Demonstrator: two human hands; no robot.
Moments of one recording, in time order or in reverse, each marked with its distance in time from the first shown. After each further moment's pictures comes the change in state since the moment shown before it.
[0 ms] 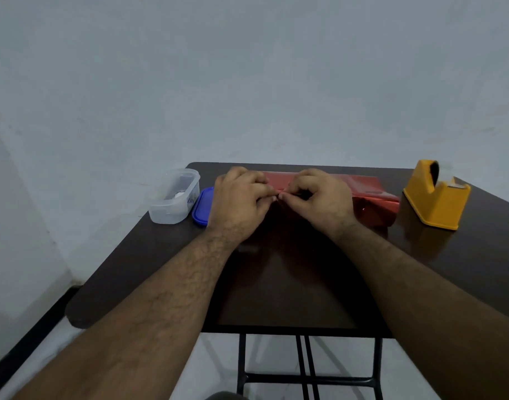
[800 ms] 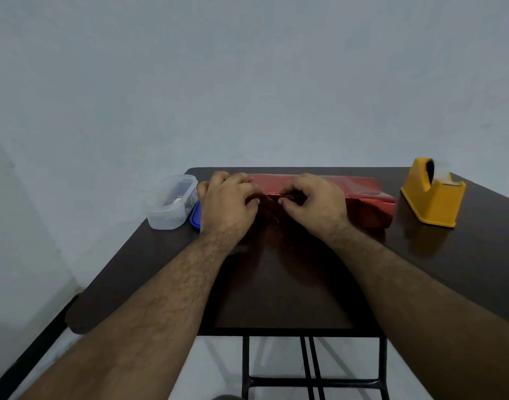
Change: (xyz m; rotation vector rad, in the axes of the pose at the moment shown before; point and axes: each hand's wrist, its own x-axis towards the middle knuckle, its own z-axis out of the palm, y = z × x) left_hand -0.002 0.001 -0.008 0.124 -0.033 -0.178; right_hand -0.006 -0.011 -0.005 -0.061 -0.046 0.051
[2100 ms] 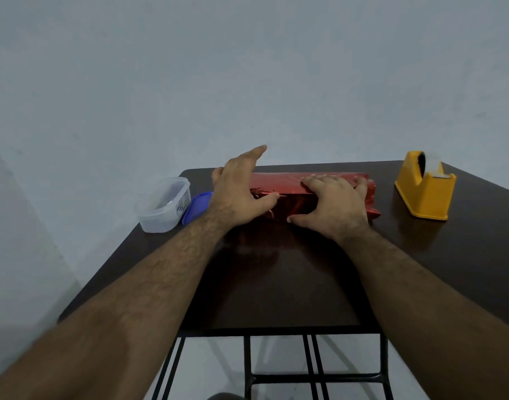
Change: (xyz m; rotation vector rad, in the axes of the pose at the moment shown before) left_hand 0.032 0.017 0.011 -0.250 -0.144 0.102; right_hand -0.010 0.027 -0.032 -0.423 -0.197 0.182
